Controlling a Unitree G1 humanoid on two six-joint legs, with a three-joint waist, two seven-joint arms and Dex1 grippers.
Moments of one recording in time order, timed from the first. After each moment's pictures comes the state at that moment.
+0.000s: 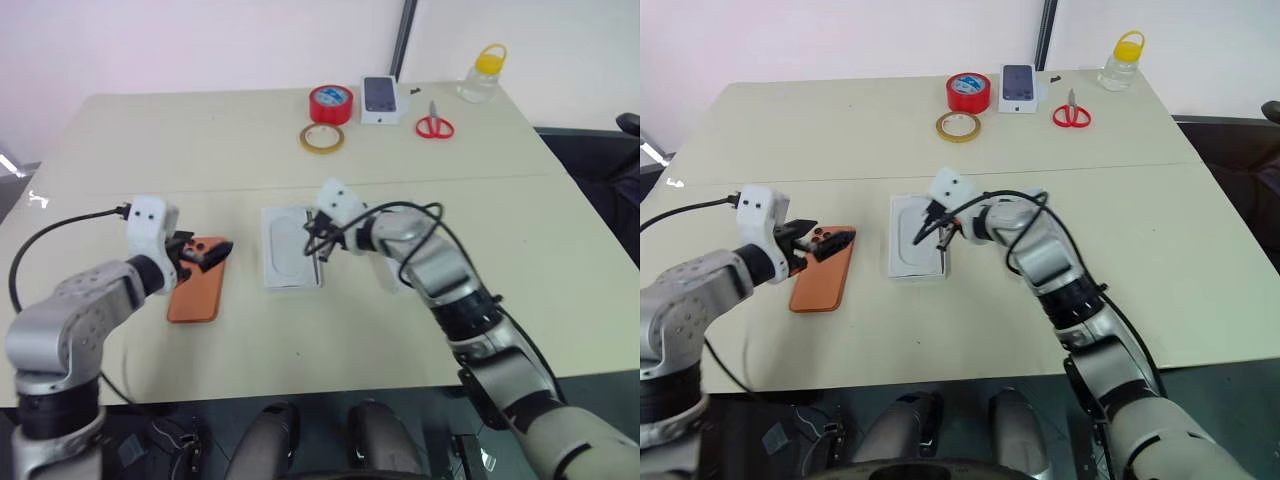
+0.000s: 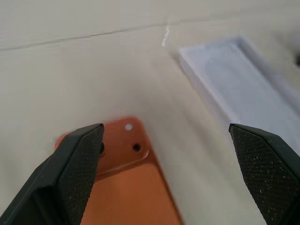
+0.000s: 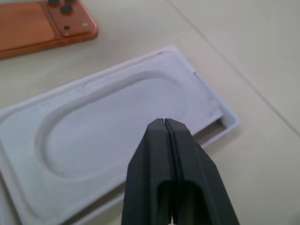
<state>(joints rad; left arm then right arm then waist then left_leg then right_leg) -0.20 0.65 0.28 -0.45 -0.53 1.02 -0.48 -0.80 -0.24 0.39 0.13 -0.05 0.67 0.69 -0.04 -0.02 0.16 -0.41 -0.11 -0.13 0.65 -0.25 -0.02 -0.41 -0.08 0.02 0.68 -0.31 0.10</state>
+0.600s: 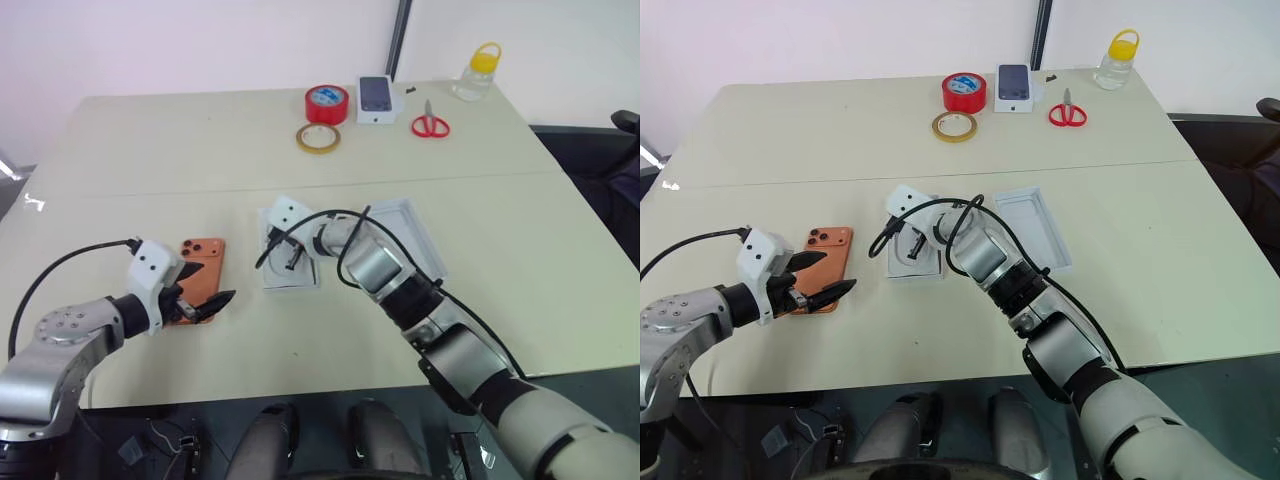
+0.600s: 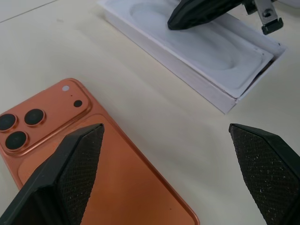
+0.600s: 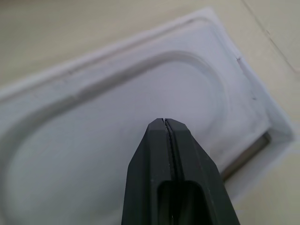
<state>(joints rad) 0.04 0.75 0.26 -0.45 -0.49 0.71 -0.71 -0.92 -0.10 0.53 0.37 -0.22 0.72 0.57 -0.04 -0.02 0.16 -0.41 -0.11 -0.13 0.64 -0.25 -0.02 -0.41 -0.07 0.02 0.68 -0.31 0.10</state>
